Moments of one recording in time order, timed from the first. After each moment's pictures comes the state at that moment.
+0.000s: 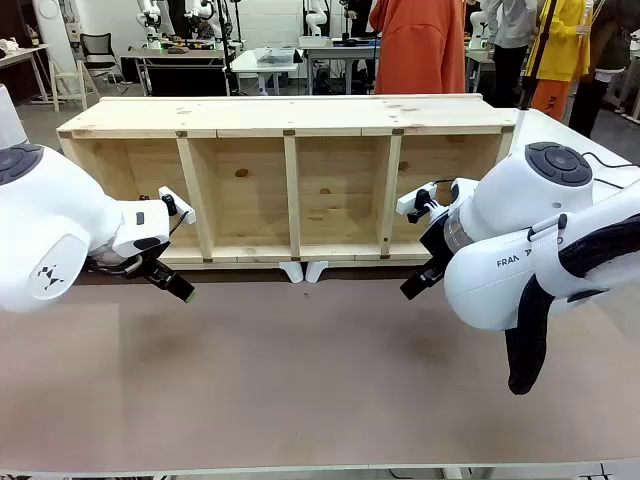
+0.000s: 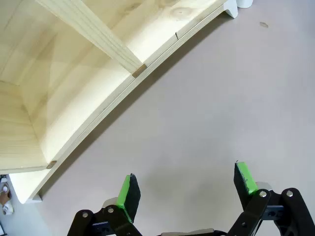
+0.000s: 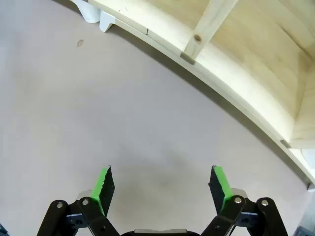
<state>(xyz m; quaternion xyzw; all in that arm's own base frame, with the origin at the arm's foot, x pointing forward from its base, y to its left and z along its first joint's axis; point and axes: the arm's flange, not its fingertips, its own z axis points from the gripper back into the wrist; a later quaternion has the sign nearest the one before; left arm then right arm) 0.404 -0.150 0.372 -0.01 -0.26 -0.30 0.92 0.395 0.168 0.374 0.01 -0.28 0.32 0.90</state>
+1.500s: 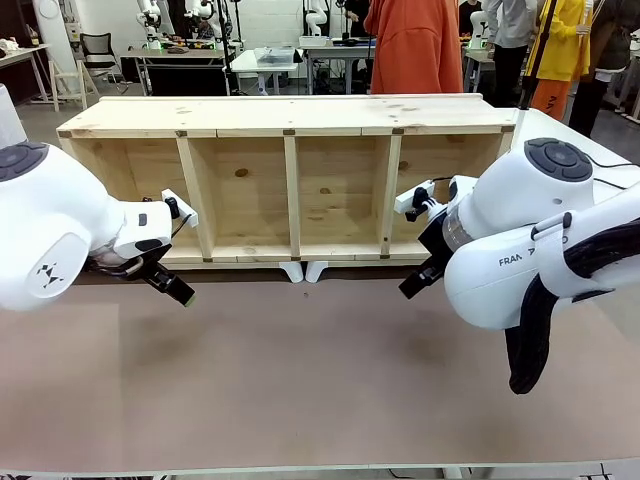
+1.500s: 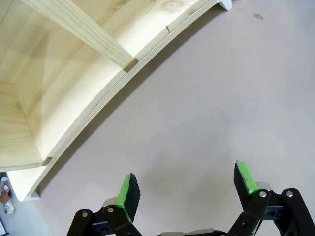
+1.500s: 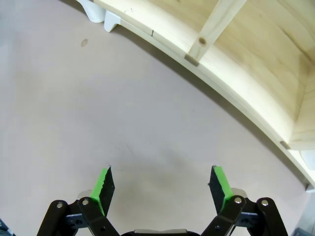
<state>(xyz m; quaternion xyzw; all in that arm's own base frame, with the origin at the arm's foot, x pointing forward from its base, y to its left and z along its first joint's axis) 0.398 -0.155 0.374 0.00 -0.25 -0.31 0.92 0.391 0.172 0.382 0.01 -0.28 0.33 0.90</state>
